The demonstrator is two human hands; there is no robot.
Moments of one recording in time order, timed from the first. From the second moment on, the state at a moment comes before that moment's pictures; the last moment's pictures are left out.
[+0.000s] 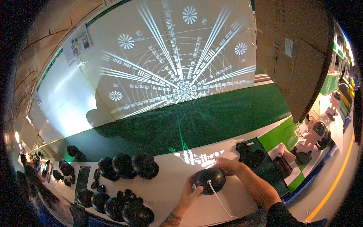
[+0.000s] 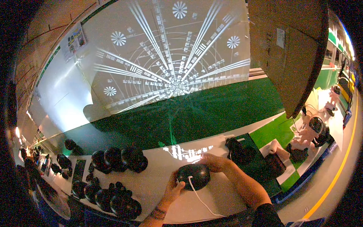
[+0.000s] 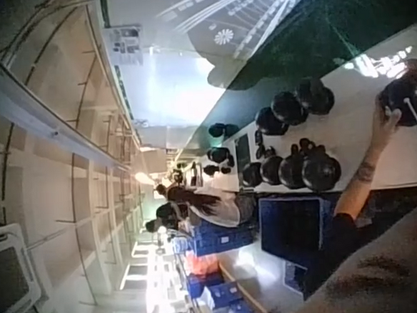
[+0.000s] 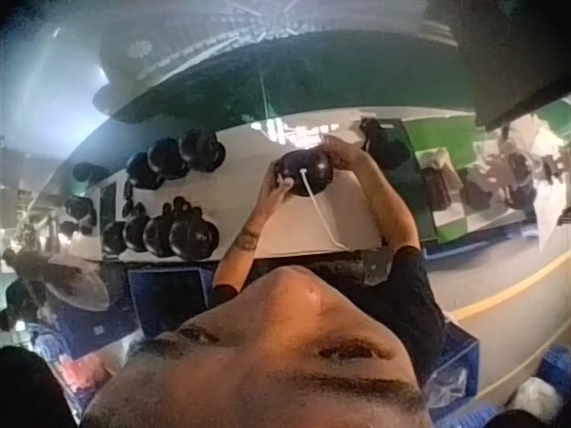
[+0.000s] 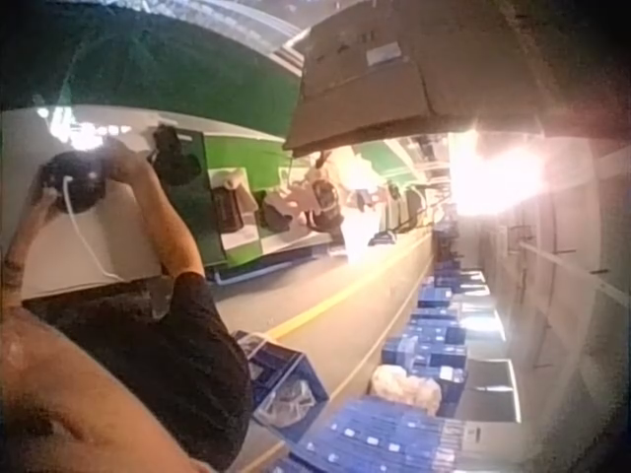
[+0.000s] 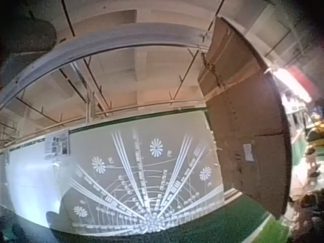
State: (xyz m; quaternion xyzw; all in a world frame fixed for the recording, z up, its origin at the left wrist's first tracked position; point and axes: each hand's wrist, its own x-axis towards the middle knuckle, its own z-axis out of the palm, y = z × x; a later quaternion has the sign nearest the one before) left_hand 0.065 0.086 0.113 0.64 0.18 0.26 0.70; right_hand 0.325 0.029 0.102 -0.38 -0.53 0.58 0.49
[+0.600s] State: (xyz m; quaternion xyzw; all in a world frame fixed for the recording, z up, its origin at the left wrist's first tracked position) left_hand 0.048 0.097 0.117 0.61 0.16 0.29 0.72; right_hand 0.293 0.048 0.108 -0.44 -0.57 0.50 0.49
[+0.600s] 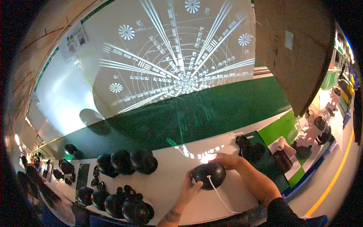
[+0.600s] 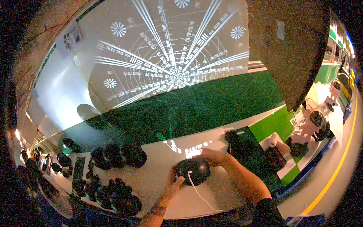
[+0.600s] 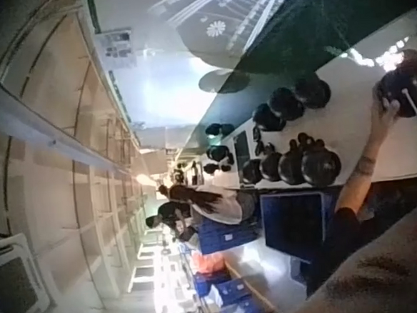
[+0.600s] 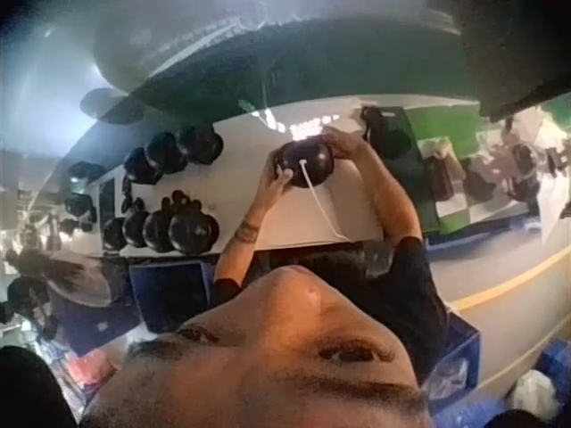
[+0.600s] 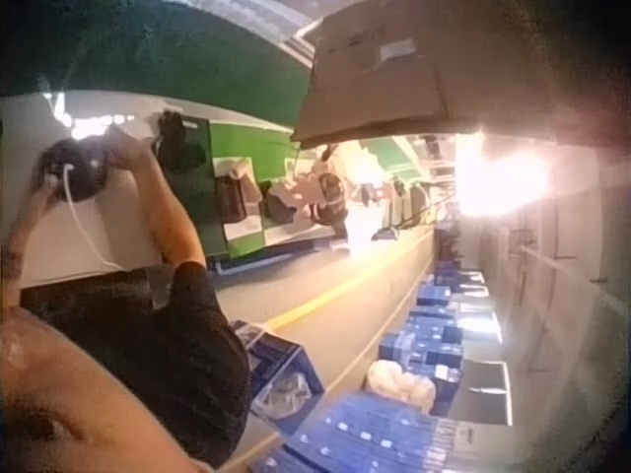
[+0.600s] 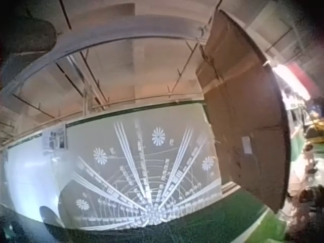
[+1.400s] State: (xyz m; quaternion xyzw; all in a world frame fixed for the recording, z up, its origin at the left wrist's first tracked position) left_hand 0.055 0.094 0.124 0.65 0.17 0.30 0.68; right_hand 0.306 0.058 0.055 -0.43 -0.34 0.65 0.52
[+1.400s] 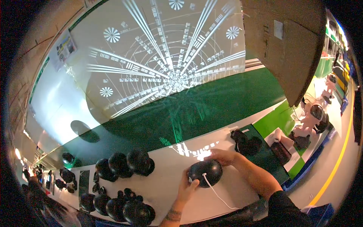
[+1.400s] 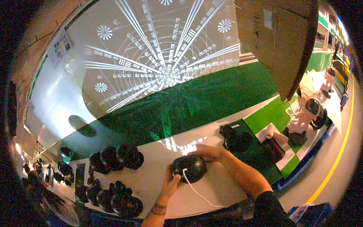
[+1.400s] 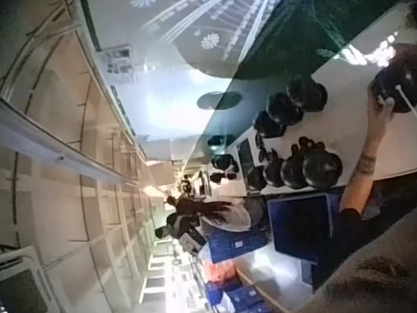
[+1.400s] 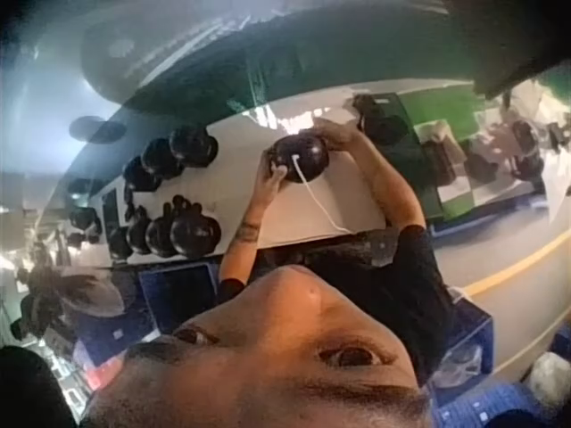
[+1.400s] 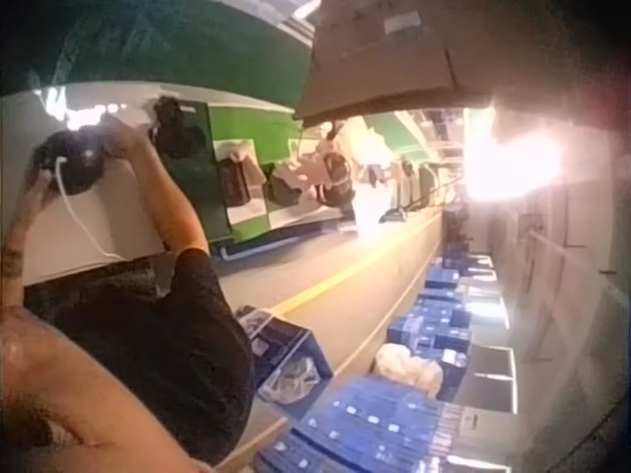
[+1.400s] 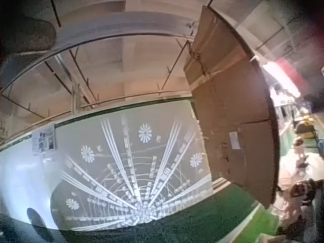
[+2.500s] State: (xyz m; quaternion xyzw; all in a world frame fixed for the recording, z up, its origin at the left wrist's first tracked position) left_hand 0.051 0.095 0.123 0.62 0.16 0.29 0.71; right_hand 0.301 0.042 0.107 -0.32 -0.37 0.70 0.53
